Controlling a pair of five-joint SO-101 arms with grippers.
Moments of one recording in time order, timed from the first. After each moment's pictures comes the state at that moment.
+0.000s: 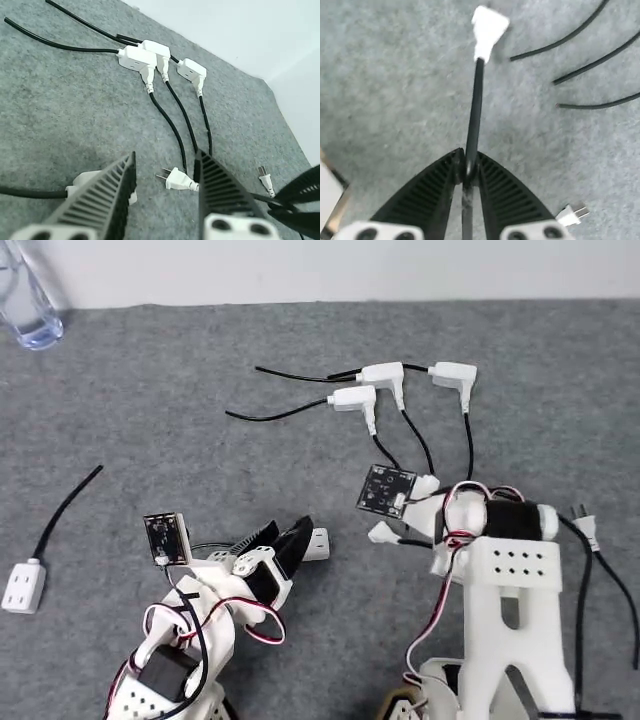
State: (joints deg) left arm 24.5 -102.2 97.1 42.6 45.2; right arm 2.5 -36.8 39.4 83.2 71.6
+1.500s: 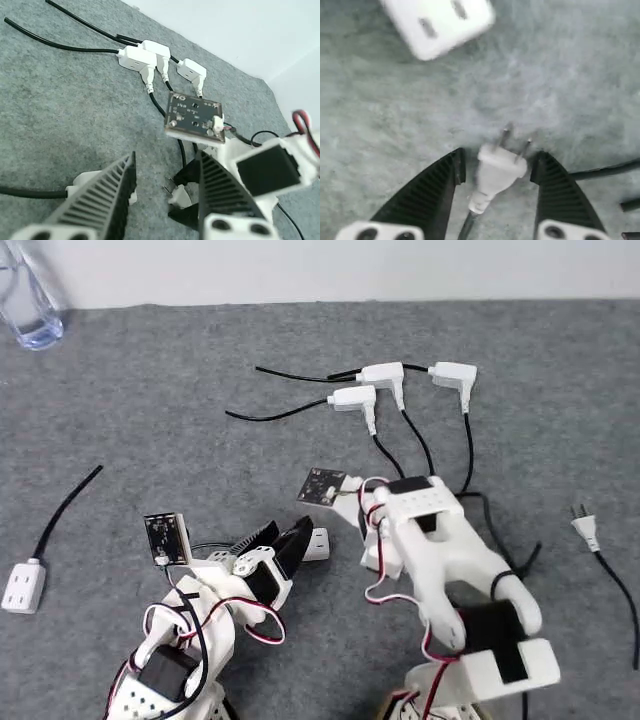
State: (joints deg) left arm 24.5 -102.2 97.1 42.6 45.2; right arm -15.3 0.5 38.4 57.5 52.2
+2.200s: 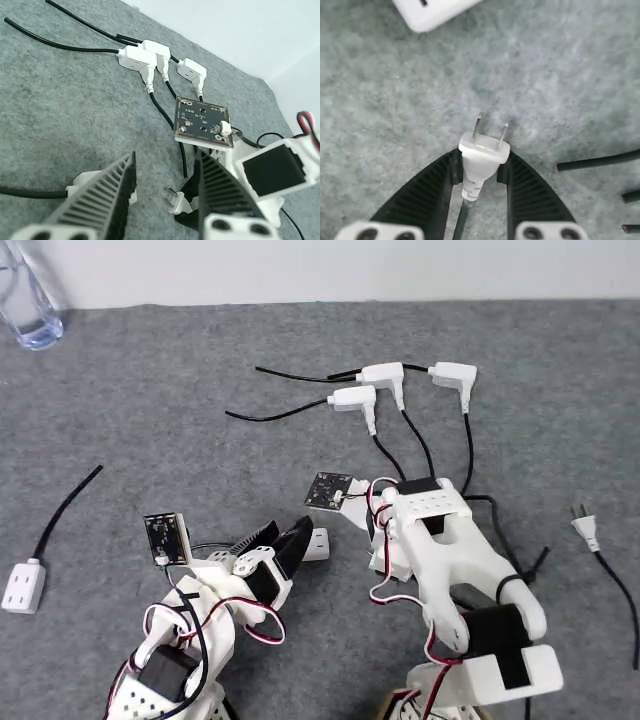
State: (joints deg) left arm 24.5 -102.2 97.1 42.6 45.2; right arm -13.7 -0.9 40.4 57.8 55.3
